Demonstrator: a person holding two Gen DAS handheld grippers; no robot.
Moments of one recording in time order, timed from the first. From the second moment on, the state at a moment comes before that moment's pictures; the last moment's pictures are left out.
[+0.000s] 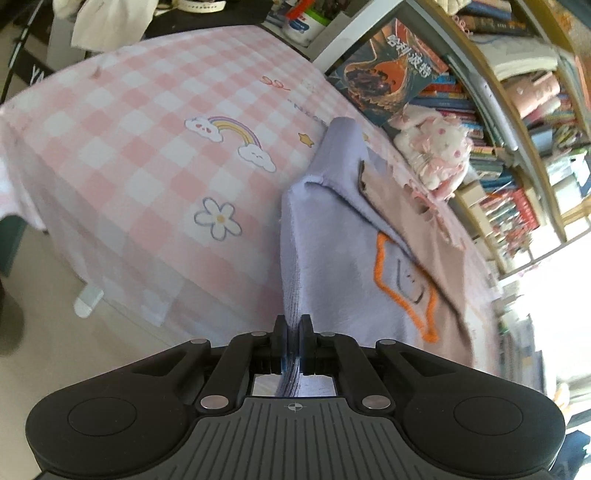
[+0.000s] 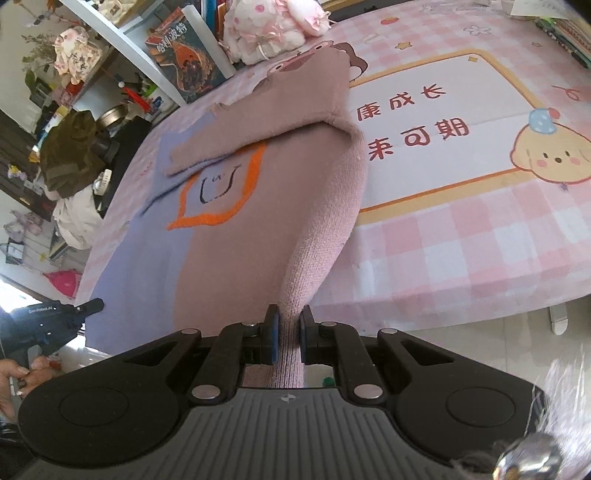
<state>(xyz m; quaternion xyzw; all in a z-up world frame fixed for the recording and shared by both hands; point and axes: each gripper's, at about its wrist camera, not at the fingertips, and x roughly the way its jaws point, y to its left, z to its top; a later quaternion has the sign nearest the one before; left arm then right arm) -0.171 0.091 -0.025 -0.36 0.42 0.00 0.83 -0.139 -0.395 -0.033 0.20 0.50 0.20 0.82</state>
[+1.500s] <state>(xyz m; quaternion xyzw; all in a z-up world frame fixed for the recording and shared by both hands) 0.068 0.107 0.004 -0.28 0.36 0.01 0.89 0.093 -0.402 0.019 0.30 0.37 0.07 0.87</state>
